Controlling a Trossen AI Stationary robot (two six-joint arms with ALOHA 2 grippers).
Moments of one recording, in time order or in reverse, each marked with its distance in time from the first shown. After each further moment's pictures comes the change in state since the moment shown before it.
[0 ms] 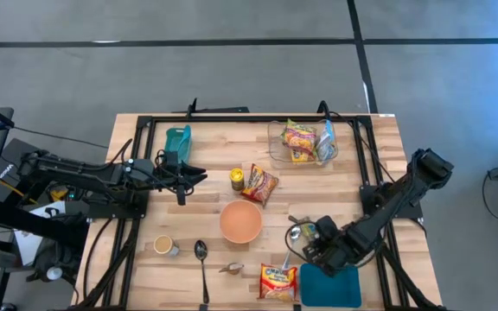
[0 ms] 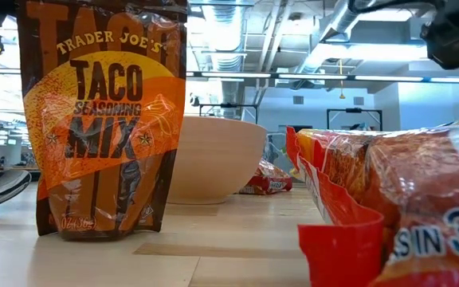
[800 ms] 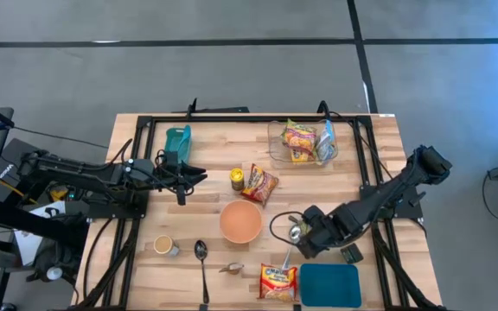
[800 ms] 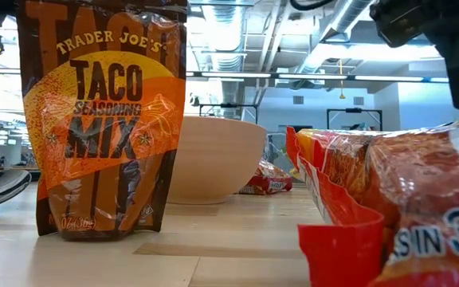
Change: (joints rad) left arm 0.000 0.000 0.000 0.000 -0.001 0.000; right arm -0.182 -0.016 0.160 -0.165 -0.162 -0.375
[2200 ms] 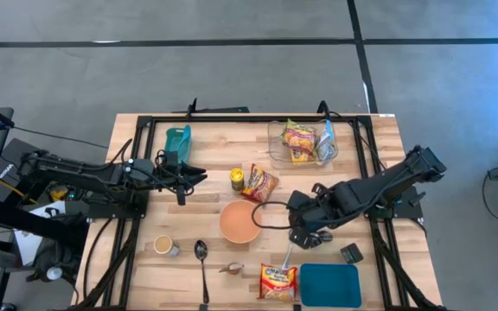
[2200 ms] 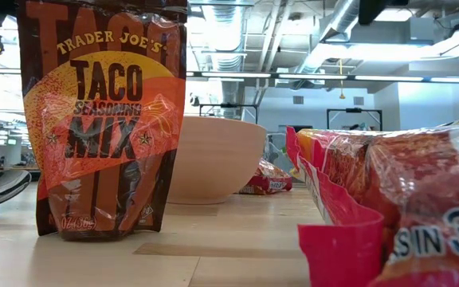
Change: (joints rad) left arm 0.000 0.000 0.000 0.000 0.005 0.000; right arm -0.121 0.050 0.399 -0.240 0.142 -0.568
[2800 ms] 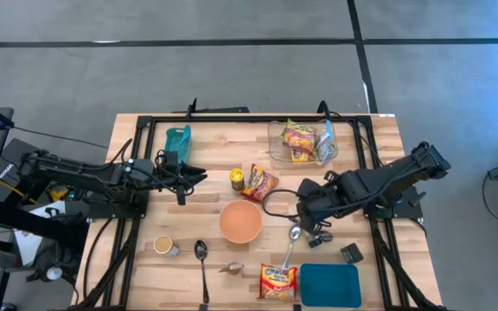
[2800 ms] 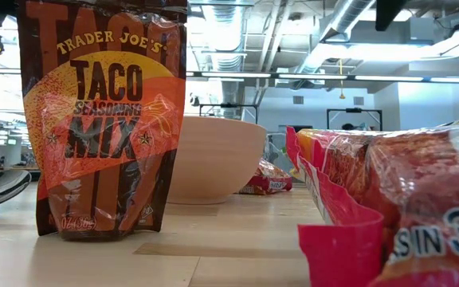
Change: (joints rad) left arm 0.000 0.000 0.000 0.000 -0.004 0.000; right arm -0.042 -0.050 0.045 -0.217 0.042 -0.001
